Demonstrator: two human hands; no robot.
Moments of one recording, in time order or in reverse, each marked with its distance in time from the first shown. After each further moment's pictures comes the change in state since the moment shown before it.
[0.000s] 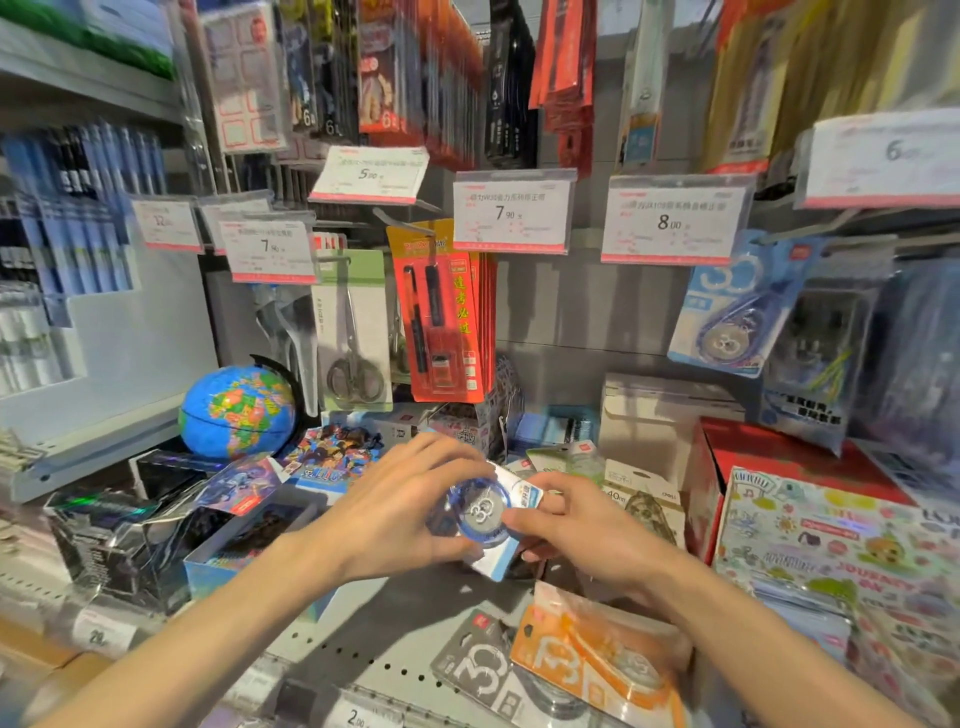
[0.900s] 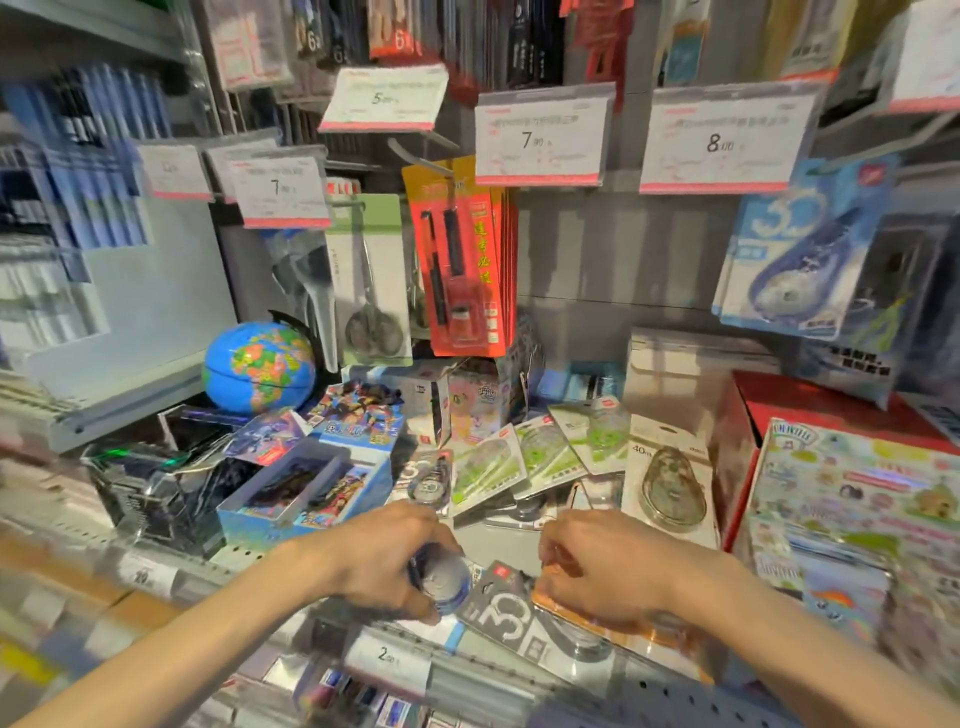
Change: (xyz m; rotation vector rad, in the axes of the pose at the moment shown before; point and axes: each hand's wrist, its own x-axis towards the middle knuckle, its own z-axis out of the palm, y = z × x) left_hand -0.052 -0.021 0.040 -0.048 -0.664 -0.212; right_hand -0.020 0.030 0.007 -1.236 -0.279 -0.186
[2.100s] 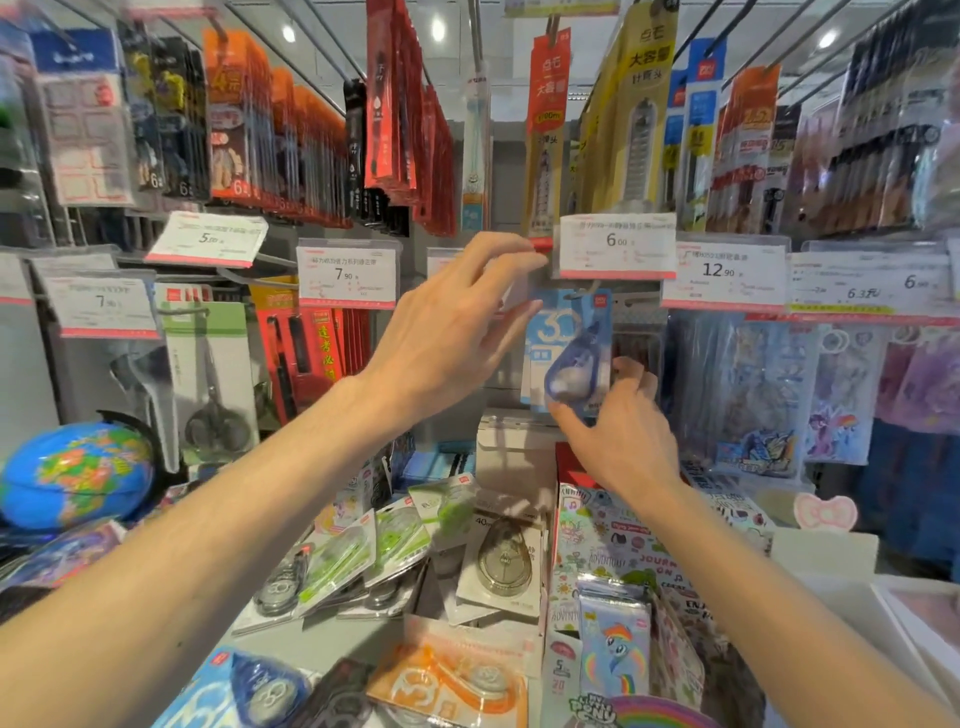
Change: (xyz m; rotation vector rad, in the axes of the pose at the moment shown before) left_hand 0.059 0.194 -0.220 0.124 1.331 0.556; right_hand -0.081 0.108 -0.117 0.141 0.995 0.722
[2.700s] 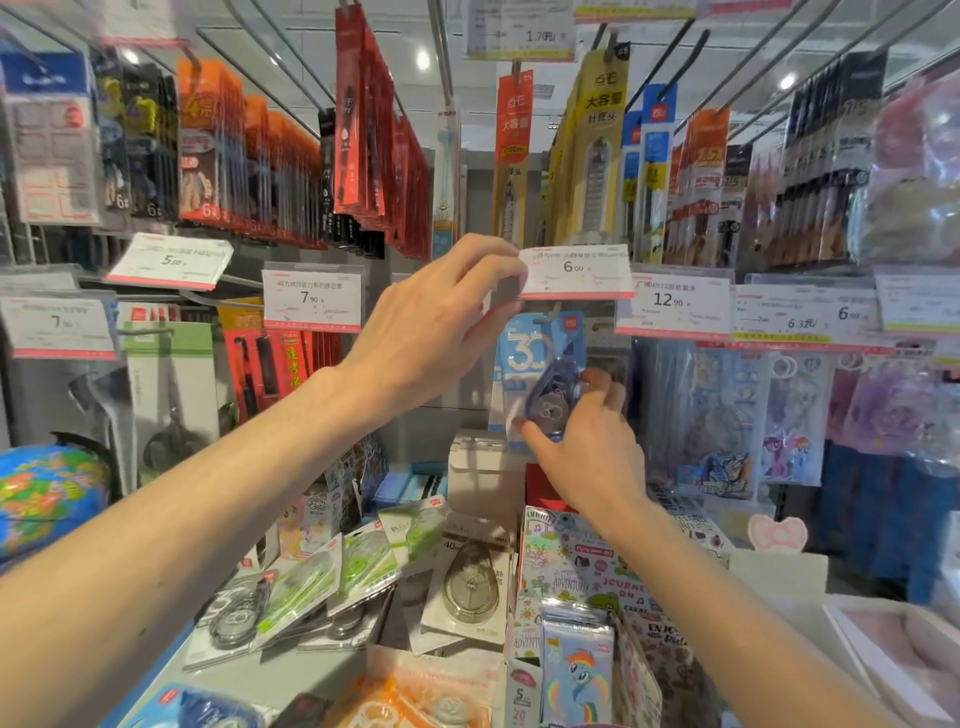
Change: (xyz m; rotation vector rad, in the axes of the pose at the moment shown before) left_hand 0.030 0.007 -0.001 0.034 0.007 0.047; right_hand 0.001 -0.002 -0.016 0.003 0.057 -0.044
